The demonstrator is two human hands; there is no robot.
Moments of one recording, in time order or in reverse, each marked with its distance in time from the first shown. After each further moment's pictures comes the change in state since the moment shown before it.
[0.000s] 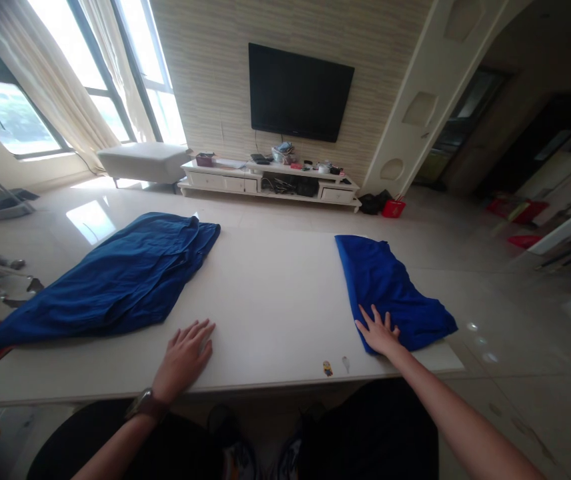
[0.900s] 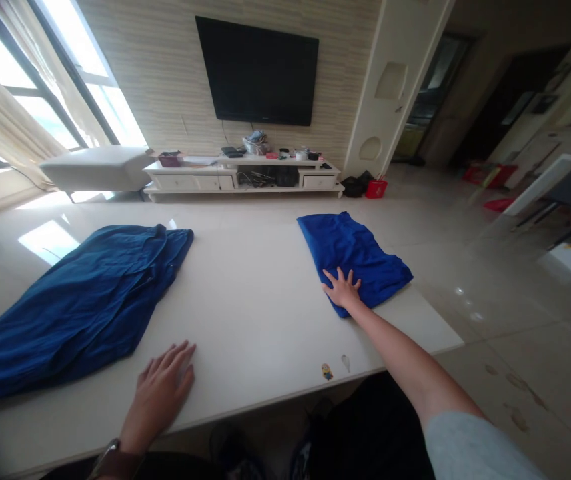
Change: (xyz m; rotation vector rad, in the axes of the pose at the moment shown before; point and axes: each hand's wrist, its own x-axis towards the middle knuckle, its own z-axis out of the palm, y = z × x) left_hand 0.002 -0.009 0.004 0.024 -0.010 0.024; right_hand 0.085 -0.098 -0.018 0.063 0.099 -0.079
